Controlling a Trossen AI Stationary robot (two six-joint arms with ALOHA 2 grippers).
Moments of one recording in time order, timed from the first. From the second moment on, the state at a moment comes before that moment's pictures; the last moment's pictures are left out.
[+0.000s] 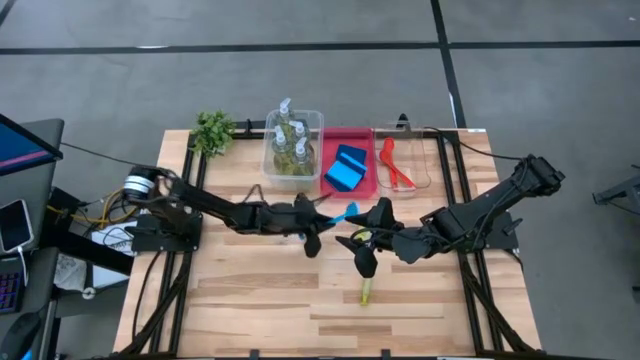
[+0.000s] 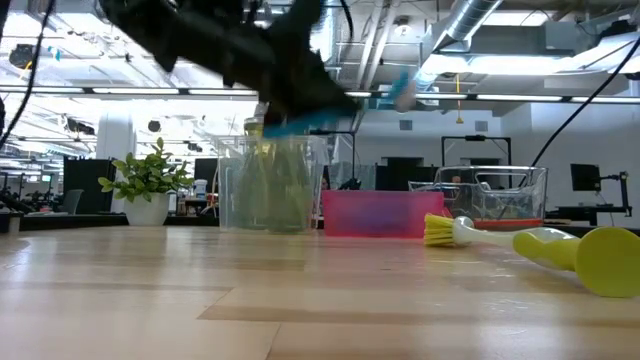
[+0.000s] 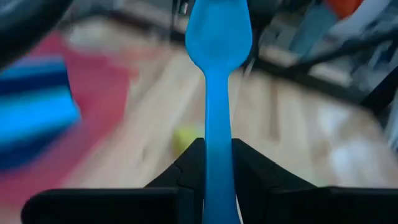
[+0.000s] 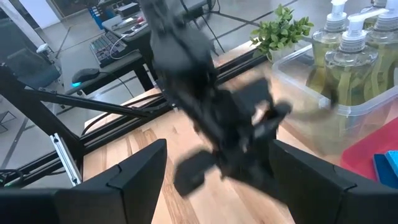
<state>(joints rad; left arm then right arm) -0.16 1.68 0.82 0.52 -0.28 -0.30 0.51 1.20 1.12 -0.24 0.76 0.63</state>
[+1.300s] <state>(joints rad) -0.24 1.34 0.82 0.78 -0.12 -0.30 0.45 1.20 1.12 0.16 0.78 0.17</state>
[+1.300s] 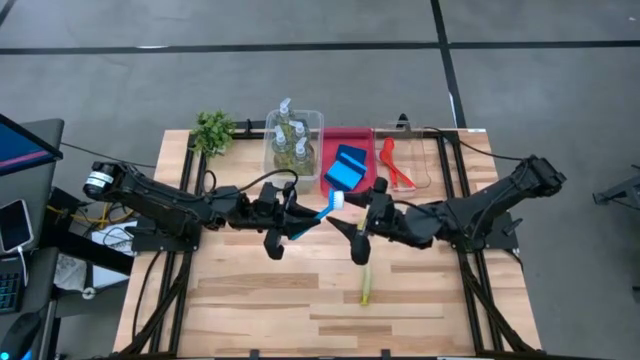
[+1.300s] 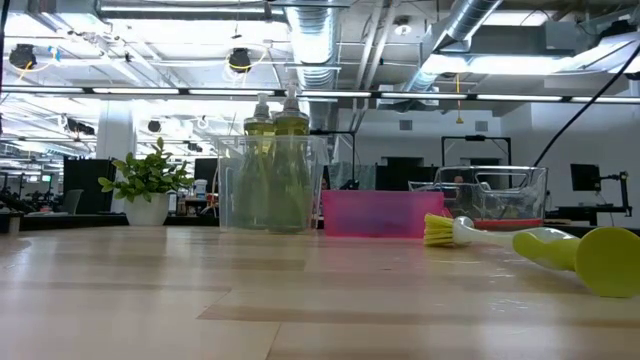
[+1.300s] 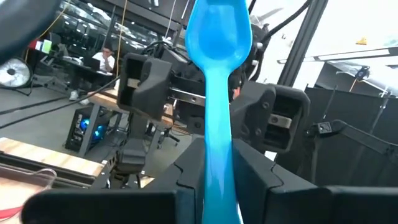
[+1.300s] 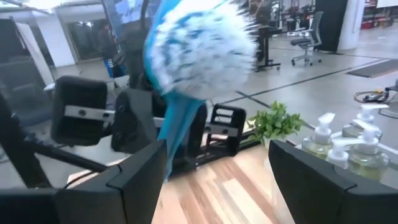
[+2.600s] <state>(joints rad) -0.24 1.34 0.82 0.78 -0.13 -0.30 0.30 1.20 1.12 0.25 0.52 0.21</state>
